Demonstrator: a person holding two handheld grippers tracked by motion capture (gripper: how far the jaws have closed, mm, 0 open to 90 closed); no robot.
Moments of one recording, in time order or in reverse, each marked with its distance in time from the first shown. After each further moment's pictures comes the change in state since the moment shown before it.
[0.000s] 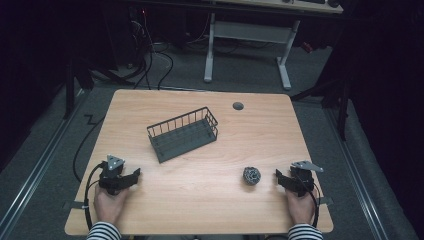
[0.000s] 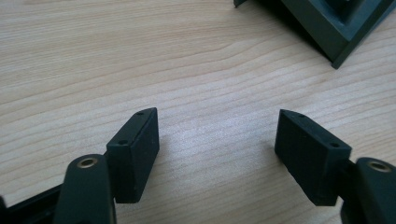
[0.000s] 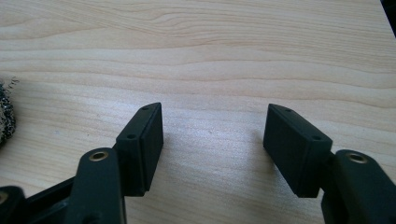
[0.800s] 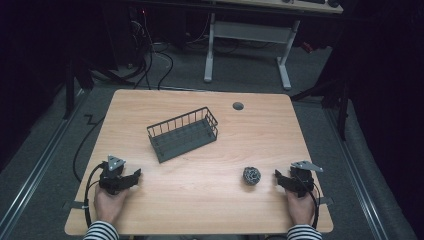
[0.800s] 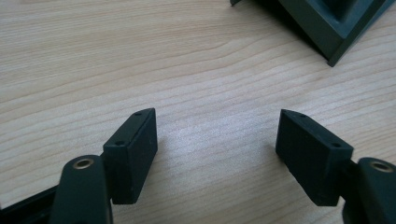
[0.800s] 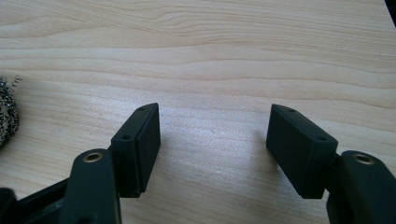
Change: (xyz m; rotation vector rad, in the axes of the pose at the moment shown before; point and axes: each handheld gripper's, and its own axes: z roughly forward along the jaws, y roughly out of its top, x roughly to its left) left arm -0.002 -0.001 -0.001 0.000 0.001 0.002; right arm 0.000 0.000 0.000 0.001 0.007 -0.005
